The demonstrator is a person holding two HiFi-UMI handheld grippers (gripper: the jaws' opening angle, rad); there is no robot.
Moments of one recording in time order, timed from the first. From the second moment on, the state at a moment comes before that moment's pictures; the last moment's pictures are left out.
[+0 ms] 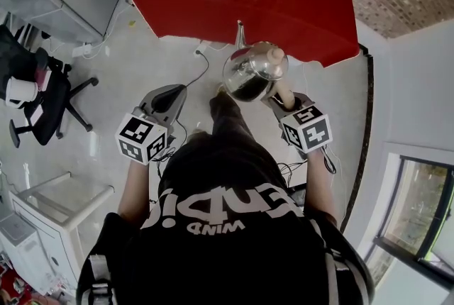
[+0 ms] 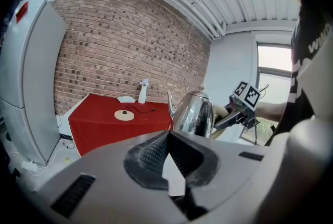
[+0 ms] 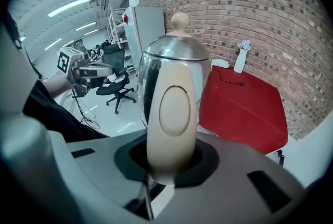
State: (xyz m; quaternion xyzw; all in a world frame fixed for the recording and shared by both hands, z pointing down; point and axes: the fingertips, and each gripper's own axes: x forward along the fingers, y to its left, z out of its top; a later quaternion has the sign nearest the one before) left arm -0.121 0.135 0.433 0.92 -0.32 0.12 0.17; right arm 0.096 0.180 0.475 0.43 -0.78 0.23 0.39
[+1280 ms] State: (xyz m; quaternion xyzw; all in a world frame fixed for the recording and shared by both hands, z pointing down) left arm -0.099 0.010 0.442 0.92 -0.31 0.15 0.18; right arm 0.115 0.048 0.481 0.42 -0.79 0.24 0.38
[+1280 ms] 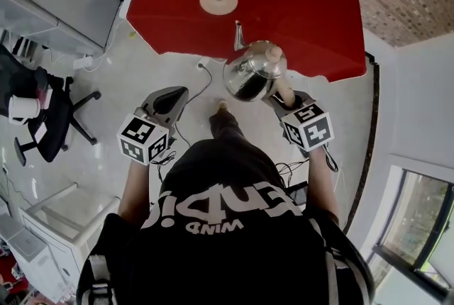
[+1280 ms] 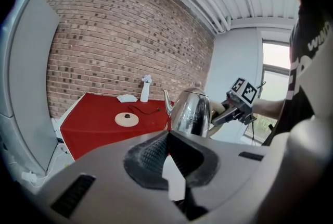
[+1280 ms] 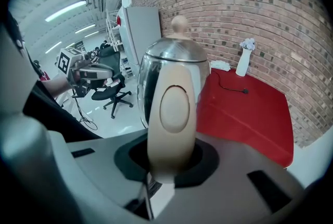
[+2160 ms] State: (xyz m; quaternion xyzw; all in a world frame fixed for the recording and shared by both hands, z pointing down) left arm -0.047 -0.132 0.437 0.91 -0.35 0.15 0.18; right arm 0.158 -0.093 0.477 0.37 -0.81 0.22 0.40
